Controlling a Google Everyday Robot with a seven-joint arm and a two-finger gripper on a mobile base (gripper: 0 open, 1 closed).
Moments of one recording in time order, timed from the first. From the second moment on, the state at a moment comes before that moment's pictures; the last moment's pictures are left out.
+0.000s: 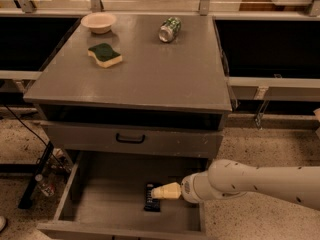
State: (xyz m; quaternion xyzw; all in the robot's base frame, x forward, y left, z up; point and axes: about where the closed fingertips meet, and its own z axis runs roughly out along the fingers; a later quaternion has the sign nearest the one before) arm 0.450 -0.057 0.490 -0.07 0.95 0.28 0.13
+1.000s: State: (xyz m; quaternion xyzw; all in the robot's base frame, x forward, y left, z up) arm 0.467 -0.003 0.487 -0.09 0.95 0.25 0.13
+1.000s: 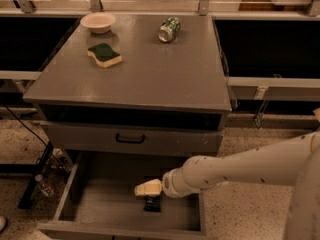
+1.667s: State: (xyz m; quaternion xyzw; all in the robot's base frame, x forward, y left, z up) arm 0.470 -0.093 0.483 0.10 0.97 0.14 0.20
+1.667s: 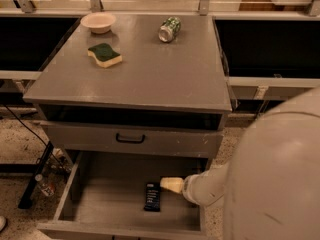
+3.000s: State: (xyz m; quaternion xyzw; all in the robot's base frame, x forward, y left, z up) arm 0.463 -0.060 0.494 0.06 0.96 0.15 0.21
